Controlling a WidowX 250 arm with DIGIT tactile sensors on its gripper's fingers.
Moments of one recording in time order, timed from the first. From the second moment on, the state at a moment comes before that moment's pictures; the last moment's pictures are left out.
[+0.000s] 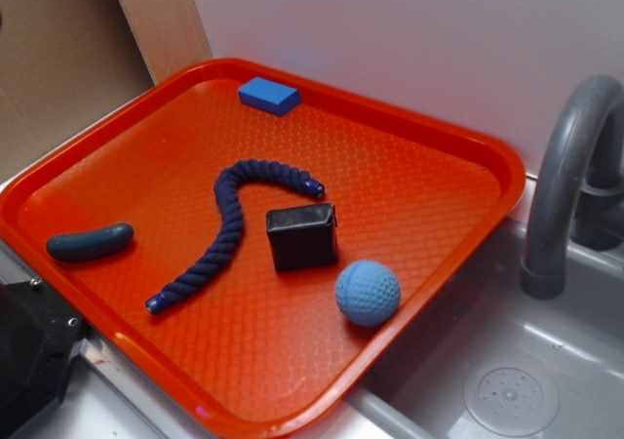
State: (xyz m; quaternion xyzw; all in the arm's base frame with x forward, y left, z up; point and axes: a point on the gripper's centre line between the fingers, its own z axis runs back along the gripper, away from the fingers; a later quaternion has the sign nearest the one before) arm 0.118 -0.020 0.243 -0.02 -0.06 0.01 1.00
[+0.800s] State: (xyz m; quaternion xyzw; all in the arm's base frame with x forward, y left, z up) arm 0.201 -0.052 0.158 -0.02 -0.04 -0.23 0.97
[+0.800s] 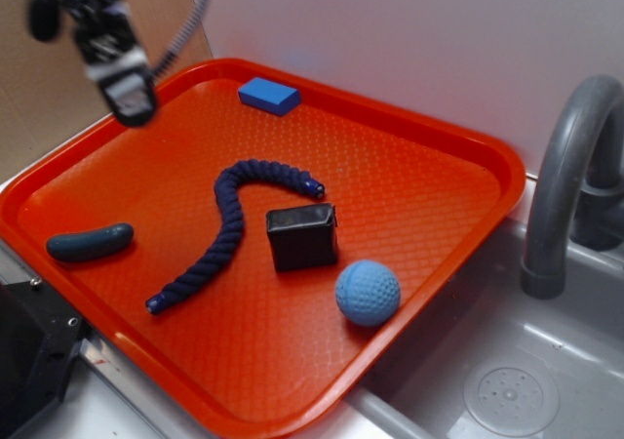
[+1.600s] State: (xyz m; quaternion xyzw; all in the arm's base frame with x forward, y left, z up) arm 0.230 -0.107 0.064 -0.07 -0.02 -0.31 0.95
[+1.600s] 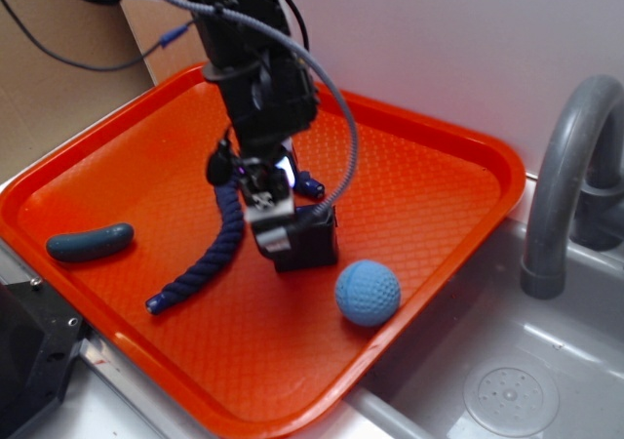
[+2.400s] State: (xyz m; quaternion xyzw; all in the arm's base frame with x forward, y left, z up) arm 0.241 -0.117 0.036 0.01 0.03 -0.35 0.94
